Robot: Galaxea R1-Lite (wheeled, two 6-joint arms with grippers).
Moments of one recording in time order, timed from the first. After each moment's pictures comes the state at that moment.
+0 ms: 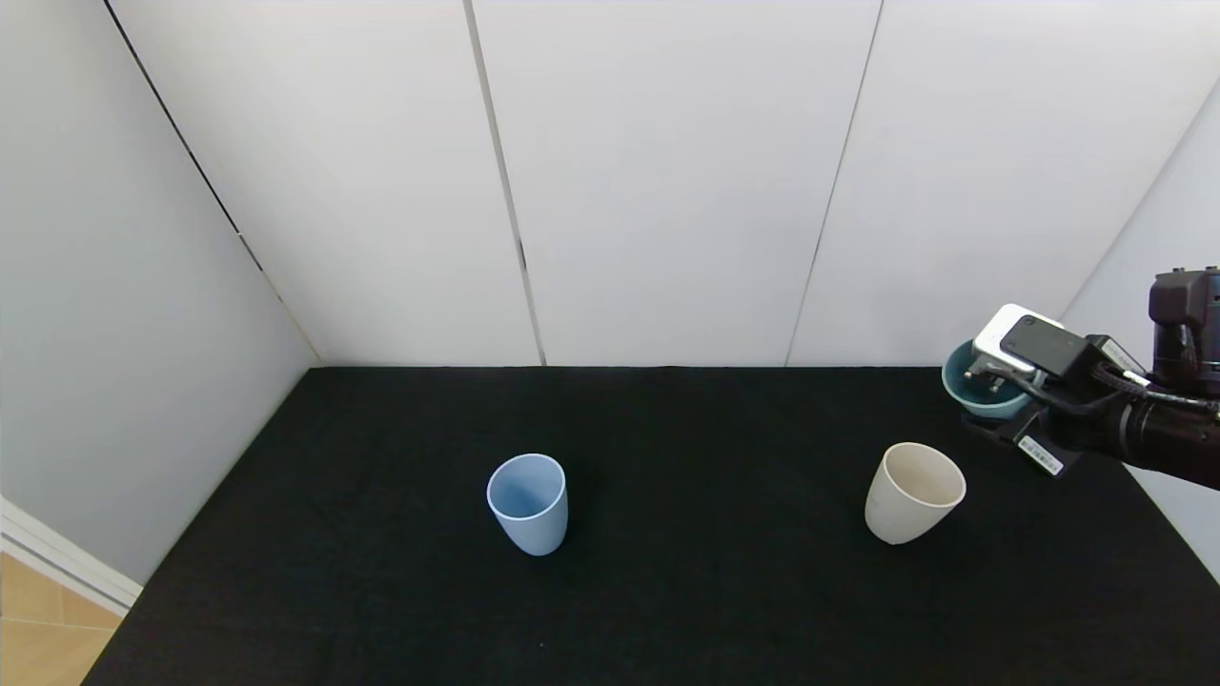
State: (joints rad) left arm 0.00 0.00 0.00 -0.01 0.01 -0.01; right arm 0.12 1.61 -0.85 -0.33 -0.11 -0.83
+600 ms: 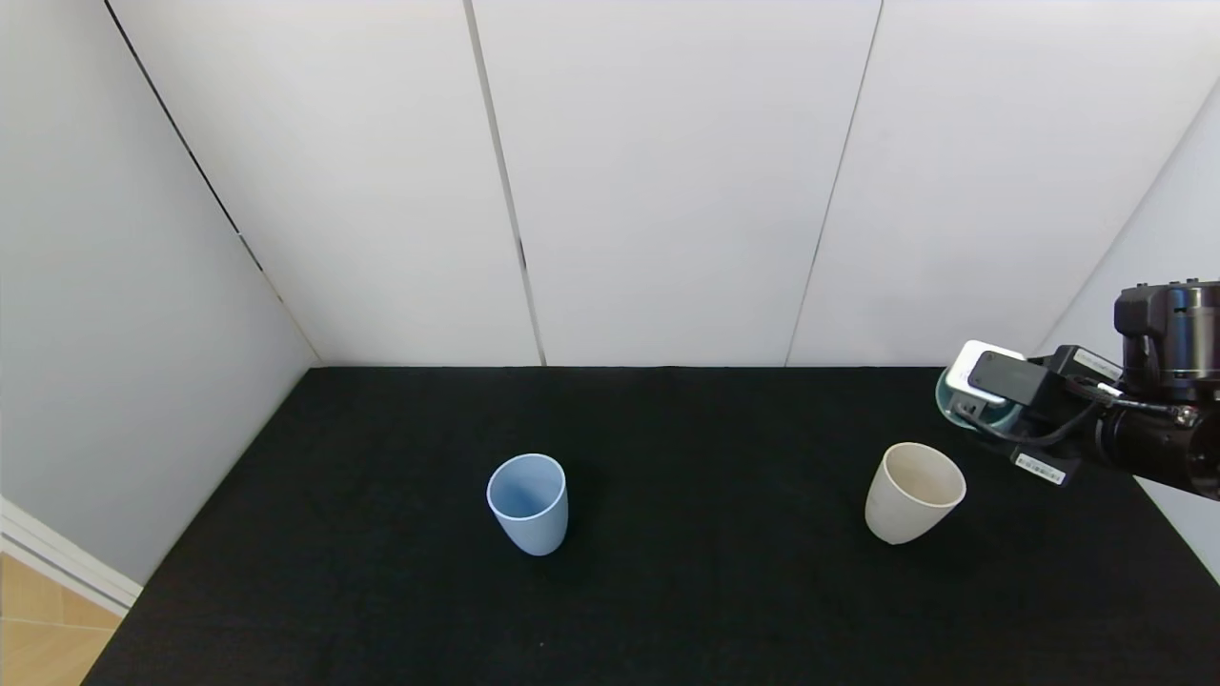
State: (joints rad) left arm 0.00 0.00 0.00 -0.01 0.01 -0.01; right arm 0.10 1.67 -0.86 -0.34 -0.17 -1.05
